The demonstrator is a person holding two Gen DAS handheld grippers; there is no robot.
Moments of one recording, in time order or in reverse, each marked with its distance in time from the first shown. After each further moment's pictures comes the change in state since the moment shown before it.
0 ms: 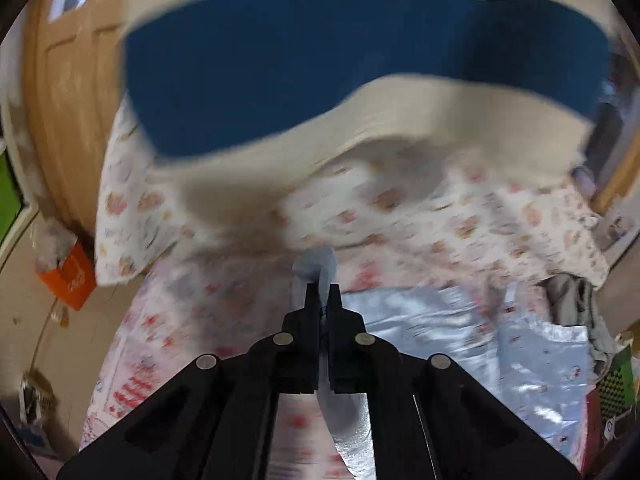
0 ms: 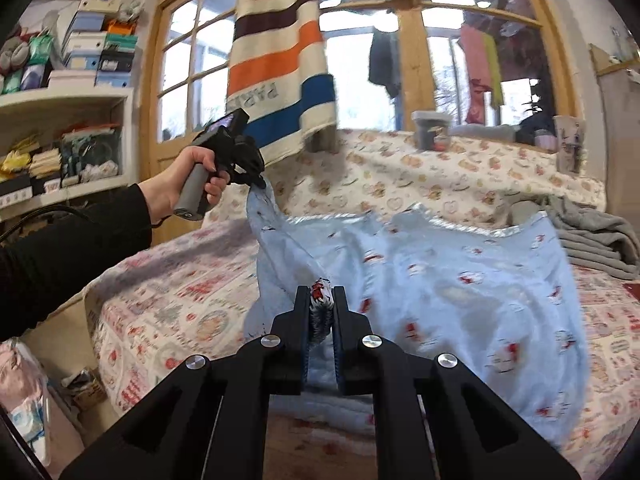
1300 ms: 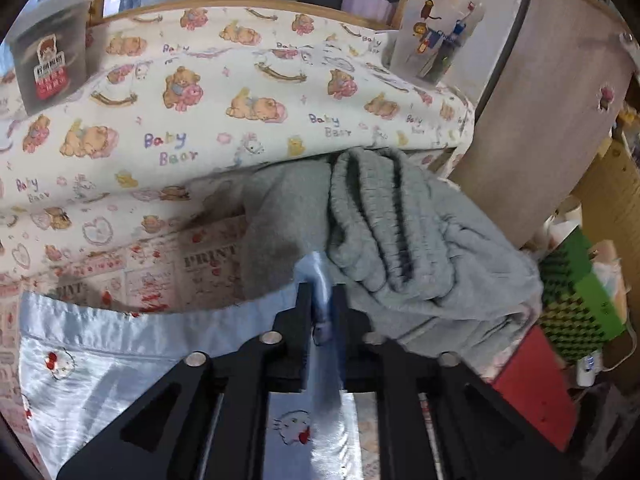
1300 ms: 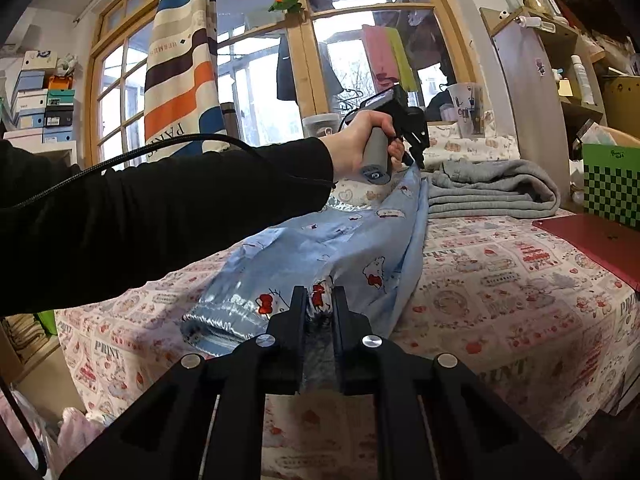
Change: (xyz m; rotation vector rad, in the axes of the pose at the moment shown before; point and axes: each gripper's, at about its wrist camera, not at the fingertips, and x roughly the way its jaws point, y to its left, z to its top) left arm 0.106 -0.462 -0.111 0.465 0.210 -0.324; right arm -0.084 -0.116 -0.046 0.179 -0.042 -0.153
